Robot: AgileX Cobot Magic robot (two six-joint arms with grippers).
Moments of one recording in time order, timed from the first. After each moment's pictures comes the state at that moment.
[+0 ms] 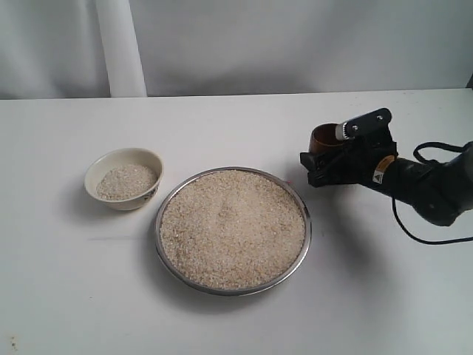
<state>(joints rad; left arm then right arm) 0.01 0.00 0.00 0.02 0.28 -0.25 0.13 2.18 -0.95 -0.51 -0.77 0.22</state>
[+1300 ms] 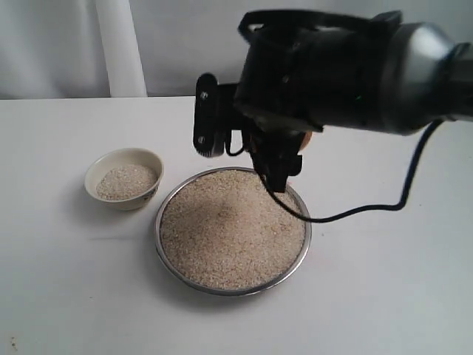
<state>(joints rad) 0.01 0.00 0.00 0.02 0.28 -0.25 0.81 1.86 -1.41 -0.81 0.92 -0.23</state>
